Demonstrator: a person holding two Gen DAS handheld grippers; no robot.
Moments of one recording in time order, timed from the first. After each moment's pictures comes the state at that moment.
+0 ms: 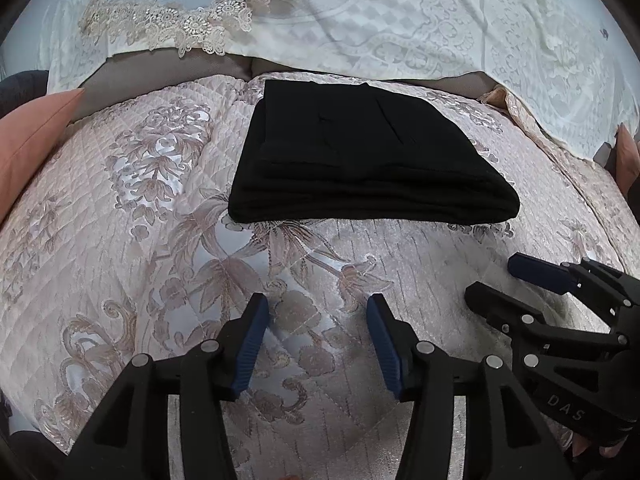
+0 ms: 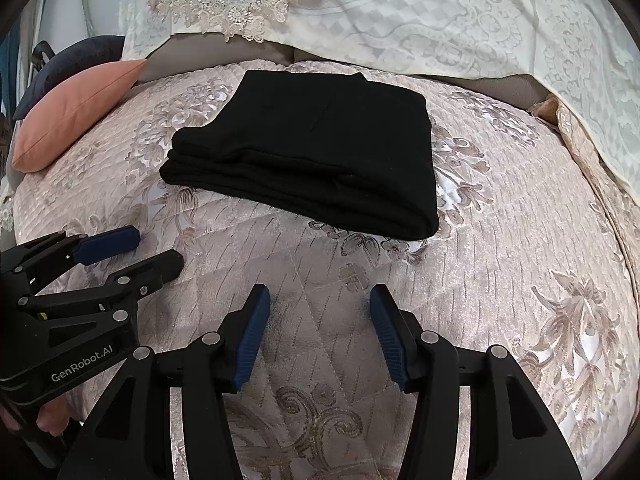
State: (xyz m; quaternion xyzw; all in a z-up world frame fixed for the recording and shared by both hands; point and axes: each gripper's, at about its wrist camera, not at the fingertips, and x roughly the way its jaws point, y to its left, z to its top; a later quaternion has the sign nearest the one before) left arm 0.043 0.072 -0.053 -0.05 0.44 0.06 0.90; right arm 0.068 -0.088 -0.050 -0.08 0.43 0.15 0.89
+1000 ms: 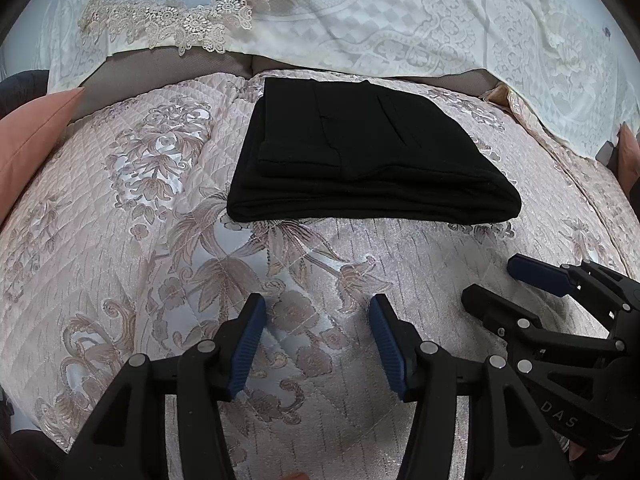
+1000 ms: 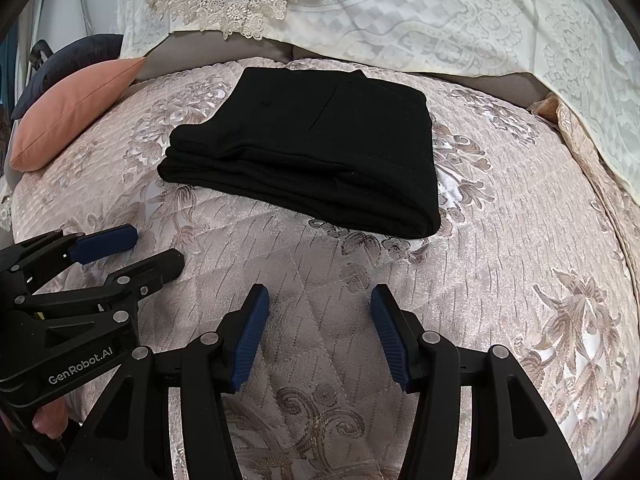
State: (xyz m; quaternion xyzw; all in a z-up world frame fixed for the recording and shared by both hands) left arm 0.045 0.071 -0.054 -0.05 0.44 0.06 0.89; right arm 0.070 -0.087 -0.052 -0.08 0.43 0.15 0.89
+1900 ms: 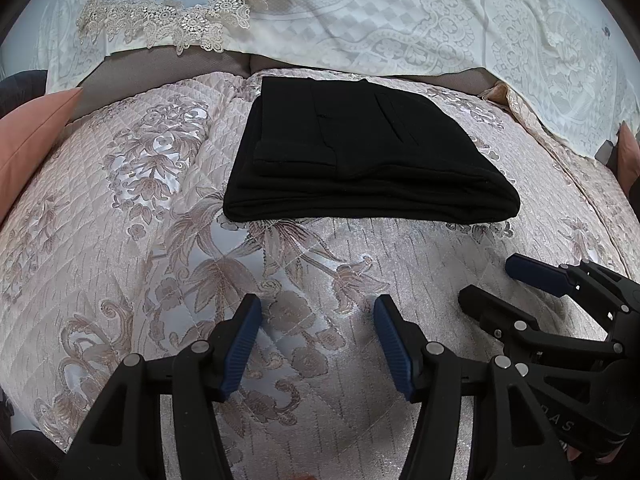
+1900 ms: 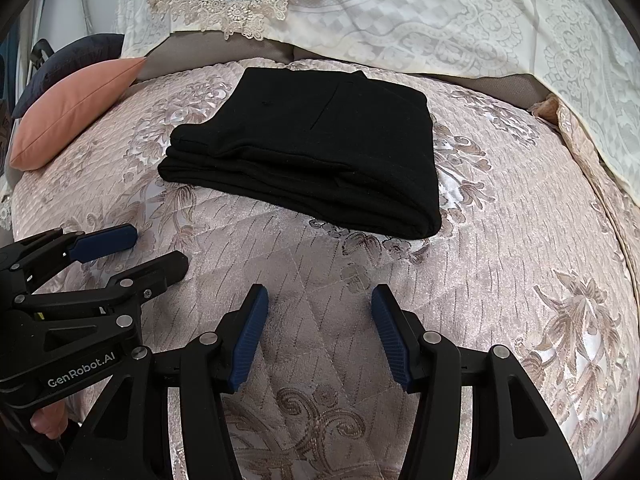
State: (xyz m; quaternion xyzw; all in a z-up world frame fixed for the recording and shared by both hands) left arm 0.046 0.070 -0.054 -0.05 0.44 0.06 0.89; right arm 0.069 -0.086 -0.052 -0.08 0.43 0.15 0.89
